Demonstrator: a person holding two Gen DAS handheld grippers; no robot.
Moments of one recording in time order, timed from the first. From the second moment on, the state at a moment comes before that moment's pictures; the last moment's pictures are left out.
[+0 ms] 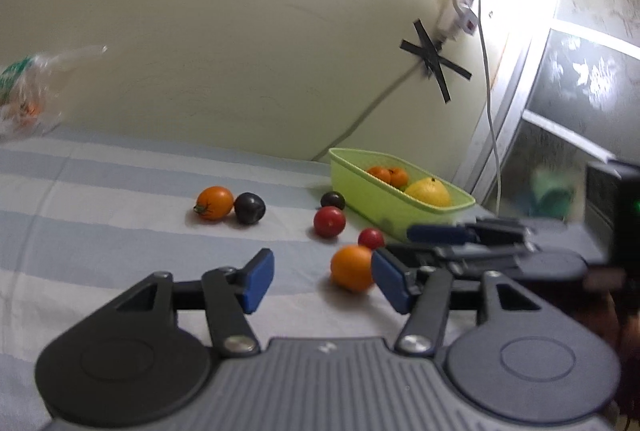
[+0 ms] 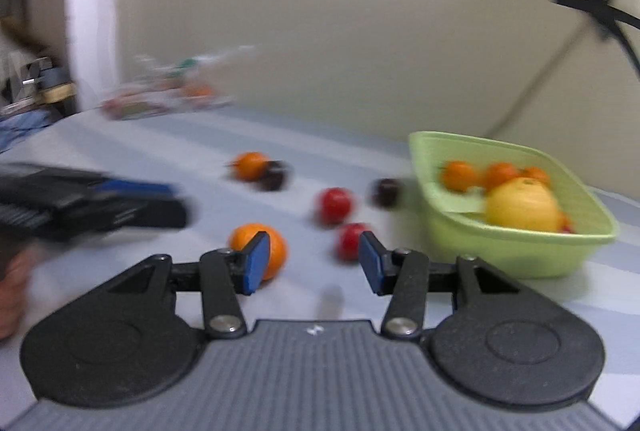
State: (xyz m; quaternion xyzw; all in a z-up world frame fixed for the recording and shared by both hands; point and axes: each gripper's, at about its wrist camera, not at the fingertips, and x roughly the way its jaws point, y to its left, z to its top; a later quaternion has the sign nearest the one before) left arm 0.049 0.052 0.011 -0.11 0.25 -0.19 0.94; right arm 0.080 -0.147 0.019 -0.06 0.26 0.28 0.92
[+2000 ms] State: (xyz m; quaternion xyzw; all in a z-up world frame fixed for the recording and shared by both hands) left arm 0.214 -0.073 0.029 -0.19 0.33 -0.18 0.91; right arm 0.165 -0.259 0.020 0.08 0.19 0.12 0.97
